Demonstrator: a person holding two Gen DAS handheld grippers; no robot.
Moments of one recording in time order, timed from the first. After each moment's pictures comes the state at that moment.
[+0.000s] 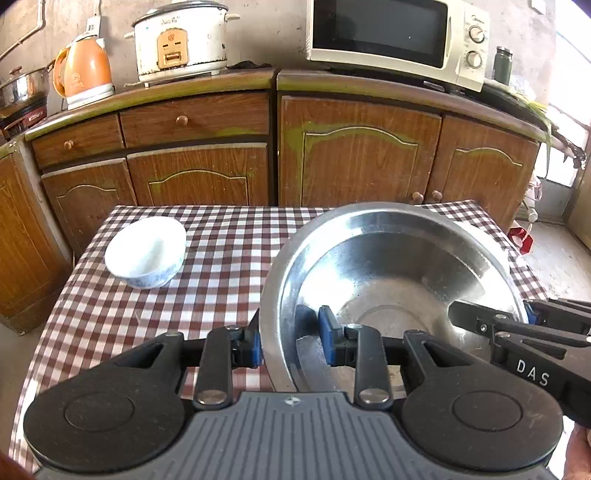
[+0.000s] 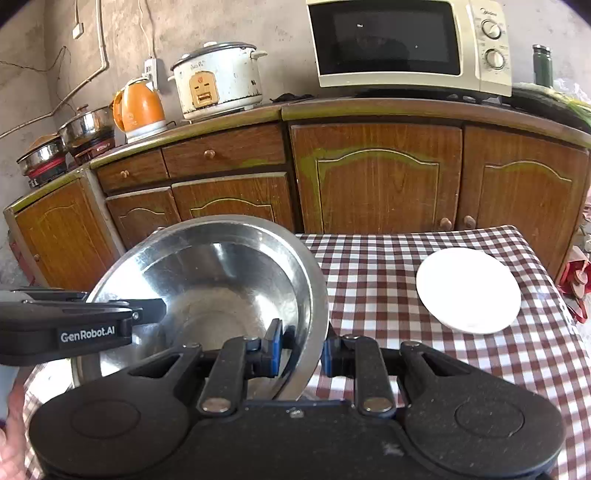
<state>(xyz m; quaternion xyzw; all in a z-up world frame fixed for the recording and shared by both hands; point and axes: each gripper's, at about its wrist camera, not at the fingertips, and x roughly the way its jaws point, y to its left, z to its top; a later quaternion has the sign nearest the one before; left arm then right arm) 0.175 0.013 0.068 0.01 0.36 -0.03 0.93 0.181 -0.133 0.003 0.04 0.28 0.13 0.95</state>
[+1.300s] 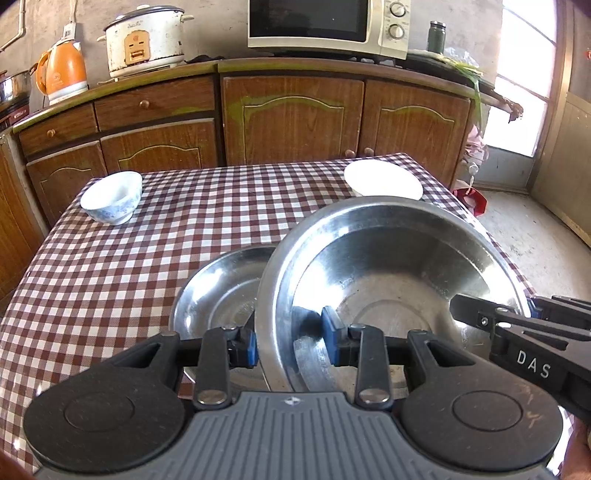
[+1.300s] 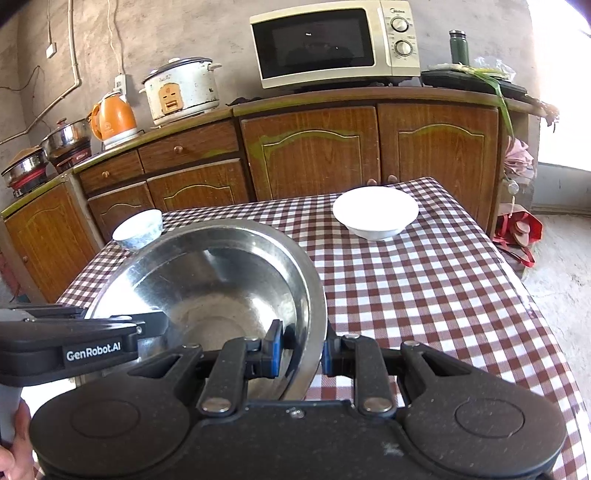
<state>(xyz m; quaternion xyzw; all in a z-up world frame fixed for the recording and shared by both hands) 0.053 -0.048 0.032 0.03 0.36 -0.08 0.93 0.017 -0.198 -0.030 0.07 0.28 0.06 0.96</state>
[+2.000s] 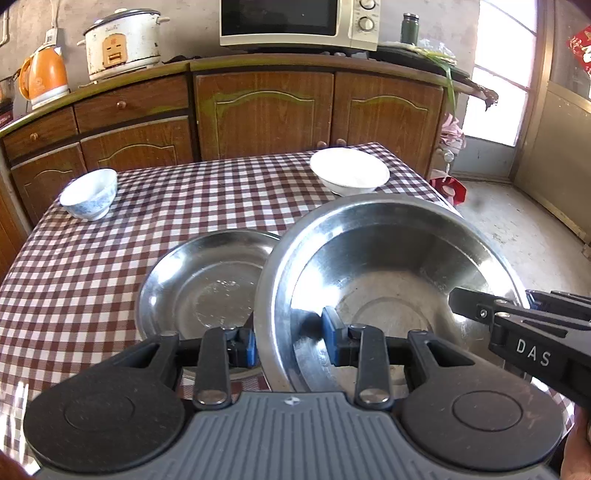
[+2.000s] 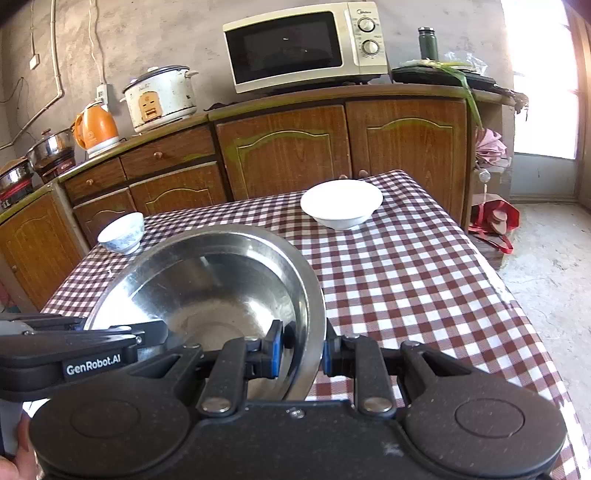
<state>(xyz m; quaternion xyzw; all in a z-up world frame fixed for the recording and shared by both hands) 0.034 -0.073 0.022 0.04 0.36 -0.10 0.93 -0.016 -0.225 -0.038 0.09 0.27 0.03 0.96</state>
